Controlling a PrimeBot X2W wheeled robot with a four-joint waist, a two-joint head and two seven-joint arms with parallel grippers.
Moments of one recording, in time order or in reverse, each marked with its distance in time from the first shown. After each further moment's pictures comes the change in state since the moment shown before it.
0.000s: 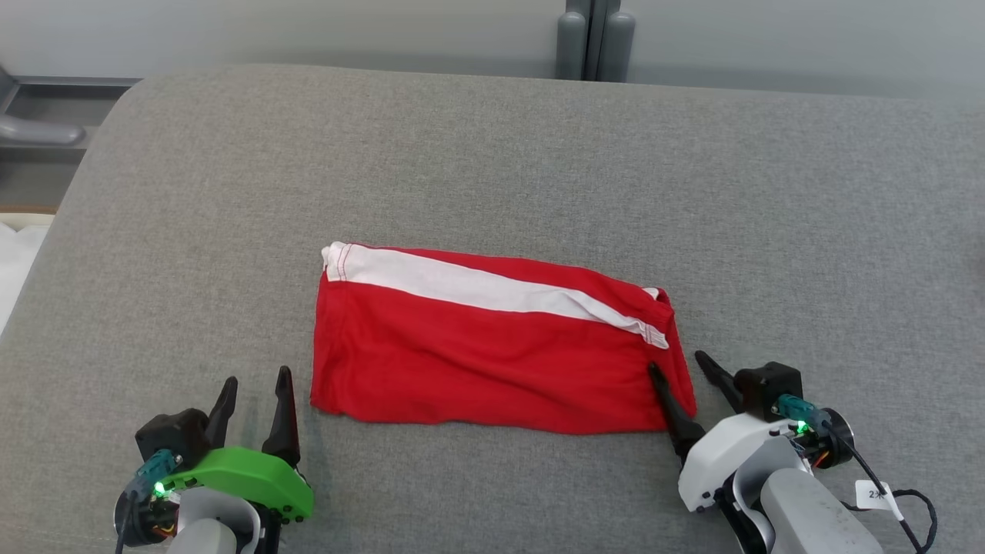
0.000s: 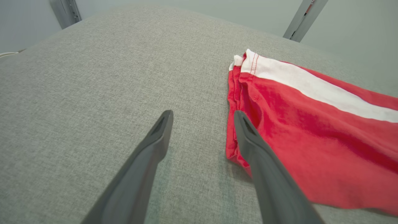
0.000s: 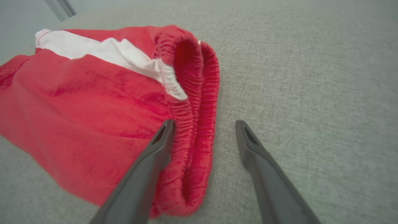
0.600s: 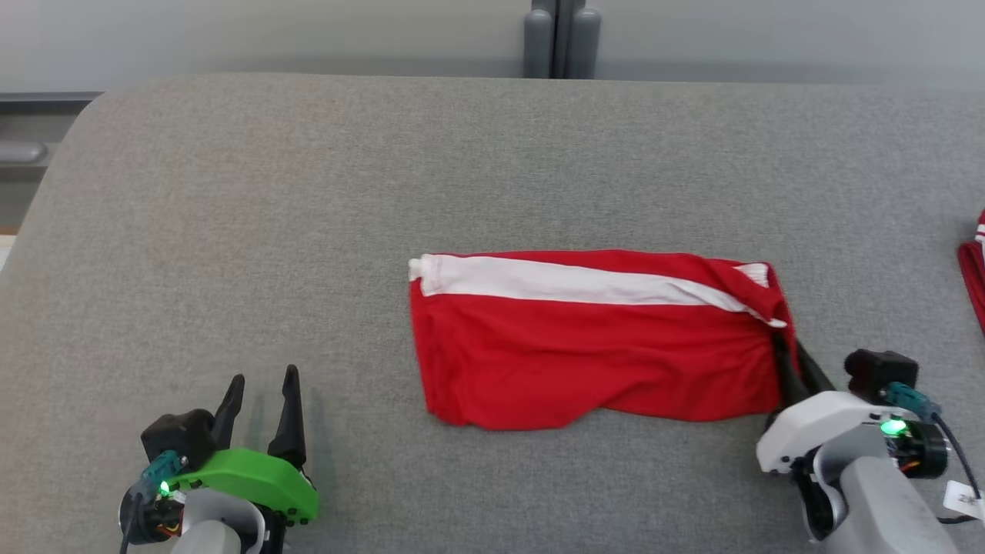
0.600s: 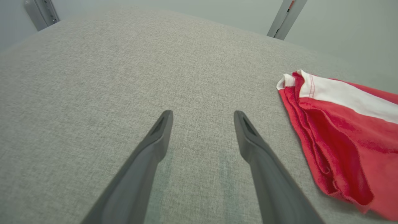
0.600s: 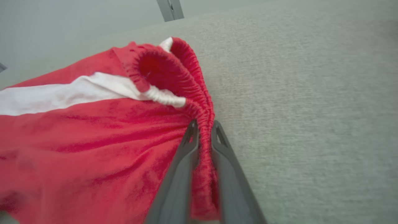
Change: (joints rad) left arm 0.008 0.002 -0.016 -0.026 -0.002 -0.001 0.000; right arm -0.001 0.002 -0.296 -0.002 0.013 0.001 0.000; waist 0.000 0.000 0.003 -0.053
